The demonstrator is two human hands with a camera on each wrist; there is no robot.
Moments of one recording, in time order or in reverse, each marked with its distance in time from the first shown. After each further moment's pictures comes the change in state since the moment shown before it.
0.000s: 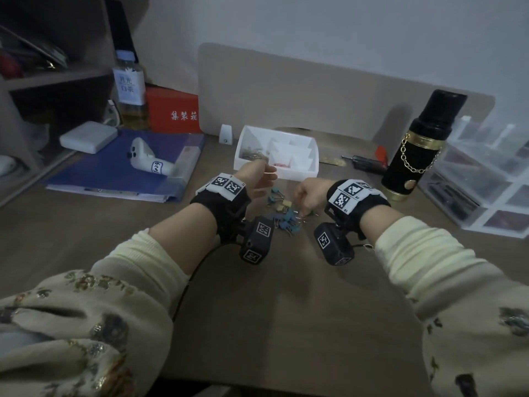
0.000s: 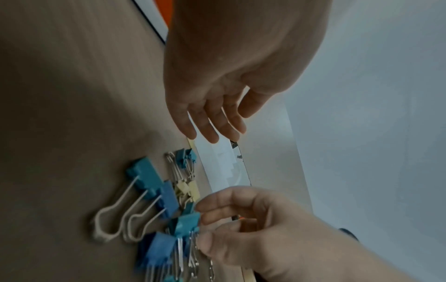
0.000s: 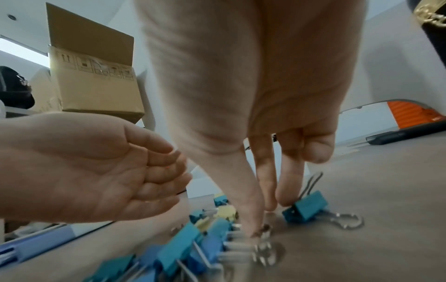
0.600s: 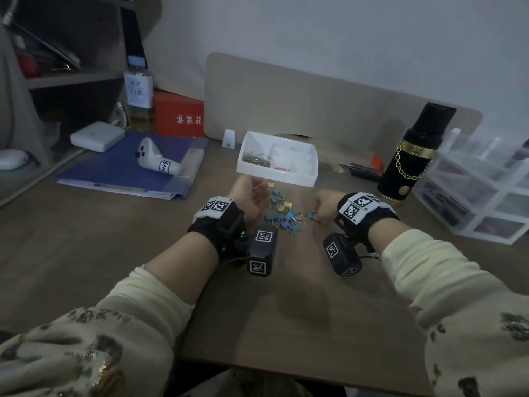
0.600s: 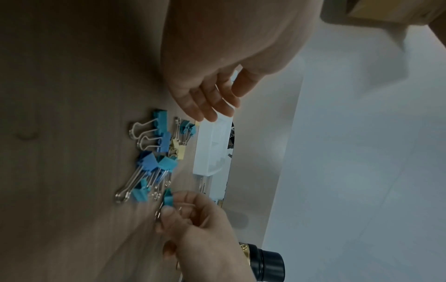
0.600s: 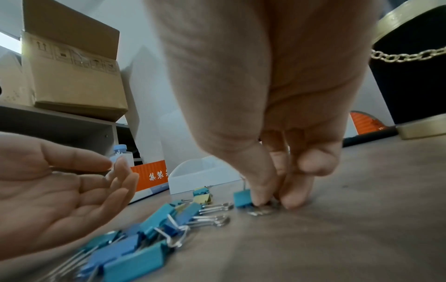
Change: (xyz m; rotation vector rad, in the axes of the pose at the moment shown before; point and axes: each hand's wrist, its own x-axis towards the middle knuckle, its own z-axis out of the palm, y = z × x) left_hand -0.029 -0.029 -0.009 -0.587 0.050 -0.101; right_hand -0.019 0.015 0.013 -0.106 0.028 0.171
